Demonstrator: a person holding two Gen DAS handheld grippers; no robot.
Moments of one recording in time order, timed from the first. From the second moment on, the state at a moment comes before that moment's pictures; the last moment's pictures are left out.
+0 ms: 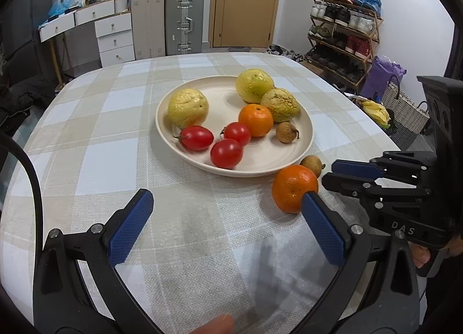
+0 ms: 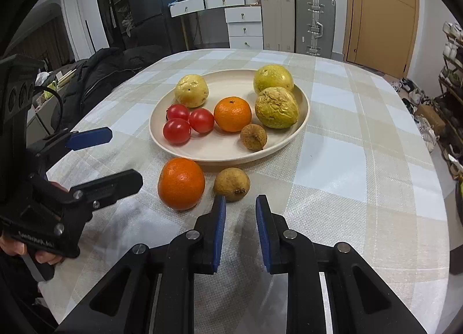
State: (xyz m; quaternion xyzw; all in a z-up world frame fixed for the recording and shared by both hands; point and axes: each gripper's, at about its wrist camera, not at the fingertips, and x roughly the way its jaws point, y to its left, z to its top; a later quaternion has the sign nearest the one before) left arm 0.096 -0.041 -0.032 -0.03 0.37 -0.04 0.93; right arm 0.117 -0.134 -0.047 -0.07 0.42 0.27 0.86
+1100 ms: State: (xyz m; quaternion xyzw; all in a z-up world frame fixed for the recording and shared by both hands) left arm 0.108 -0.070 -0.048 -0.04 0.42 -0.14 0.90; right arm 0.131 -0.132 -0.052 -0.07 0.43 0.27 0.86
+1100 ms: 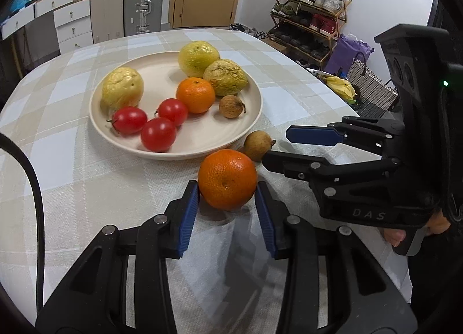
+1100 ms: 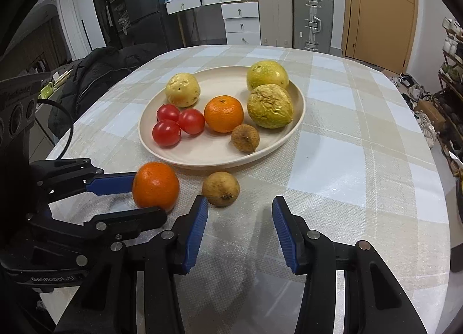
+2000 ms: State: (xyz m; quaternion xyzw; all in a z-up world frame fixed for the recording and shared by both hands) left arm 0.098 -0.039 -0.025 -0.05 0.38 -0.10 0.92; right arm 0.124 -0.116 -0.037 -0.08 0.40 0.28 0.87
